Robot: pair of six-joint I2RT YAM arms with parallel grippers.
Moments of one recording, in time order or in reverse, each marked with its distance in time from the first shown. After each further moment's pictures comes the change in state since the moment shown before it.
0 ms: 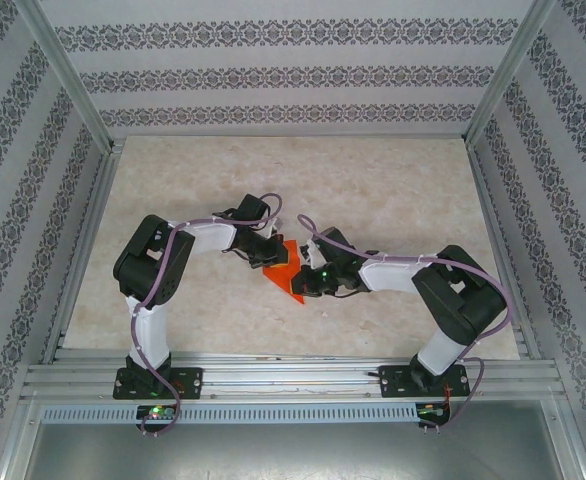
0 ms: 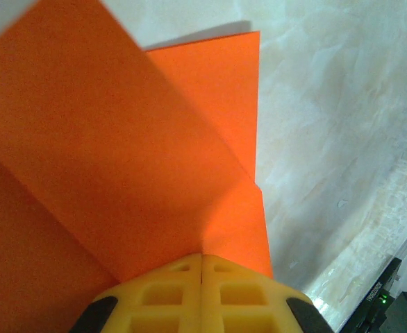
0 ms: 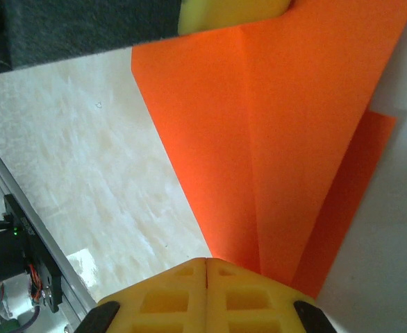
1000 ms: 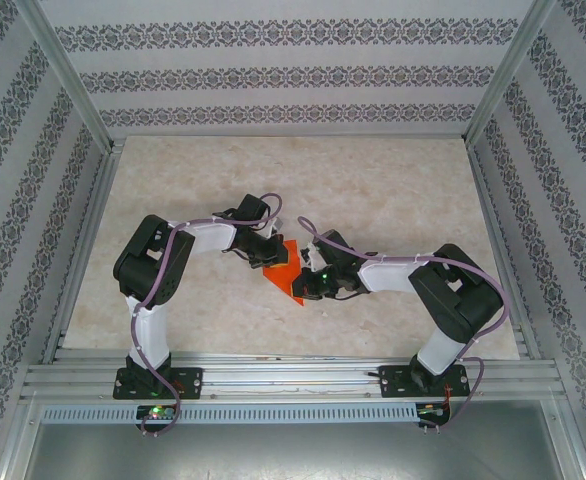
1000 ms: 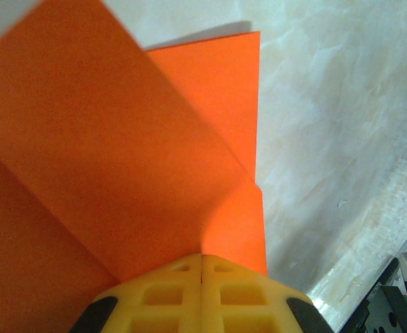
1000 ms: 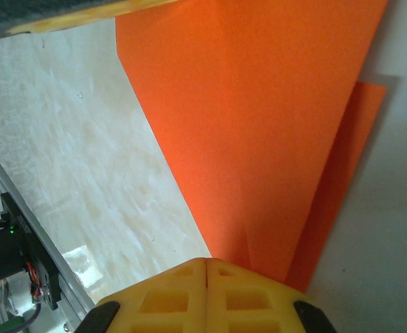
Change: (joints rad) left arm 0.000 0.000 0.000 0.000 0.000 0.000; right arm 0.006 0.018 -0.013 0.007 -0.012 0.018
